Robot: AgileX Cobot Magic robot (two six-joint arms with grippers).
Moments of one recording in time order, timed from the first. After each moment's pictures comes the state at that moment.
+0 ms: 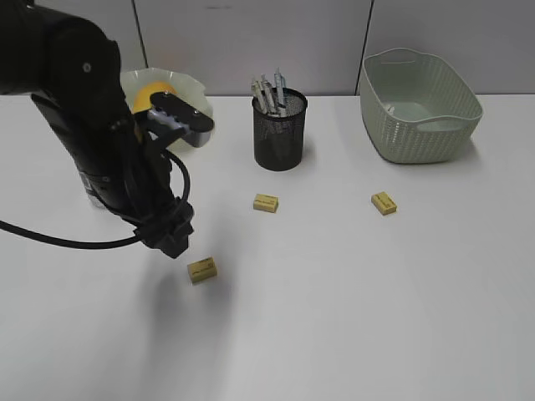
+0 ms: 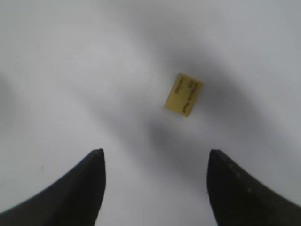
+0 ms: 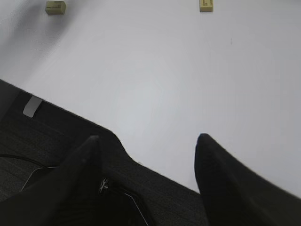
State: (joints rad) left arm -0.60 1.76 -1.16 0.00 0.83 0.16; right arm 0.48 0.40 -0.53 0.08 0.96 0.01
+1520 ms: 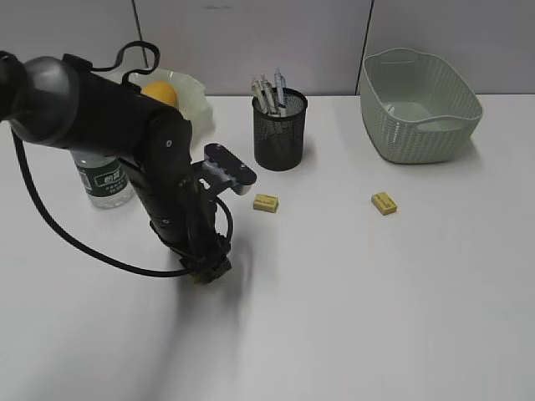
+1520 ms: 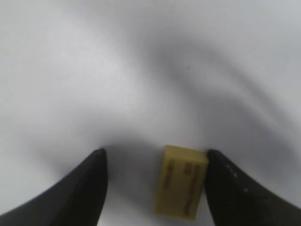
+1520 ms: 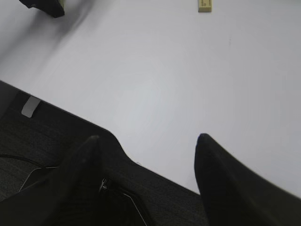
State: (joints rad) left arm -0.64 2.04 -1.23 0.01 0.65 0.22; right arm 0.48 0.40 -0.53 0.07 0.96 0.01
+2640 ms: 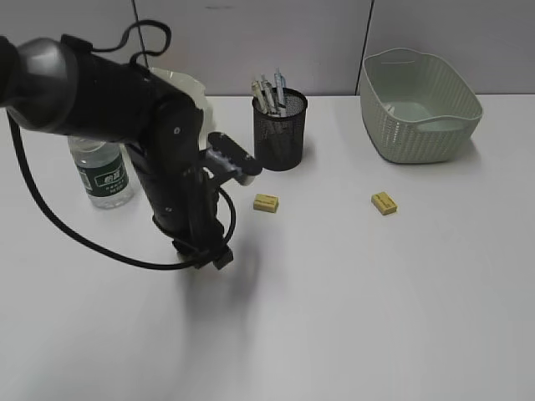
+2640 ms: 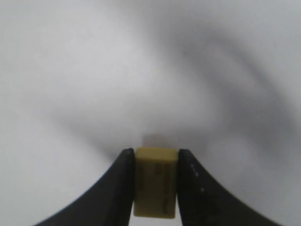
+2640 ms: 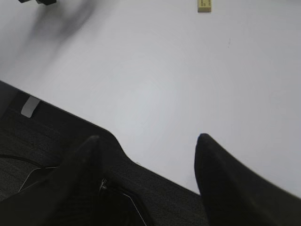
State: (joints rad) left arm -0.68 2.01 -1.25 0.11 0.74 0.11; right arm 0.48 0.40 -0.53 0.07 0.96 0.01
